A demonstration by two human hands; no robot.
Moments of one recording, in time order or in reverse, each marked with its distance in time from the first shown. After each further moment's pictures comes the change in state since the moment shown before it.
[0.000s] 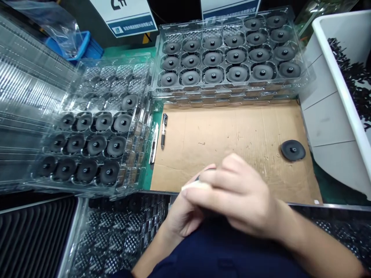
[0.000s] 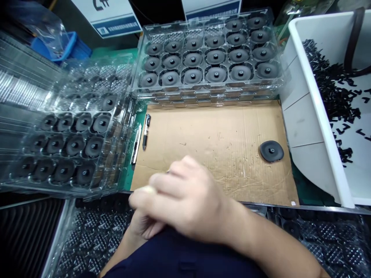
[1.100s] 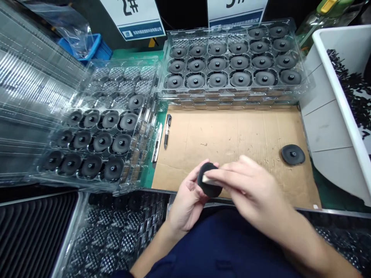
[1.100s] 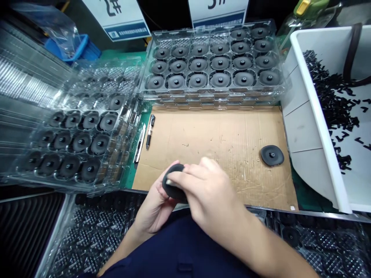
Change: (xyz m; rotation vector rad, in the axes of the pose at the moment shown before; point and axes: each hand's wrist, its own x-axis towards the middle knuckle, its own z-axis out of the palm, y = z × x) left_hand -0.002 -0.005 -0.009 0.026 0.016 0.071; right_hand -0.018 -0.015 0.001 -0.010 0.001 0.241
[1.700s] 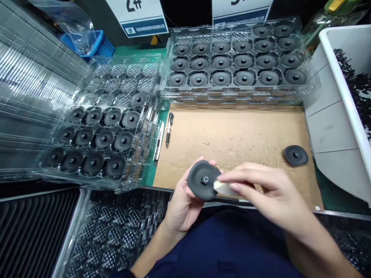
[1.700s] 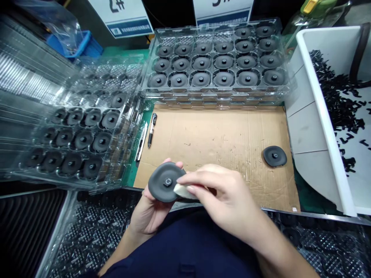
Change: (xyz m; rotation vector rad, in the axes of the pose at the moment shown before) left_hand 0.000 0.004 -0.003 -0.037 -0.037 0.062; right_hand -0.009 0.017 0.000 0.391 -0.042 0.276
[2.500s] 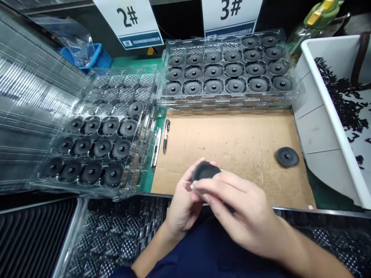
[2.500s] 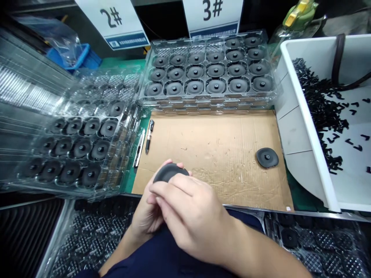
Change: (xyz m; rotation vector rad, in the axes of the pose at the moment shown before) left_hand 0.005 0.003 0.020 0.069 -0.033 0.042; right_hand 0.009 -0.029 0.014 -0.142 0.022 -0.305
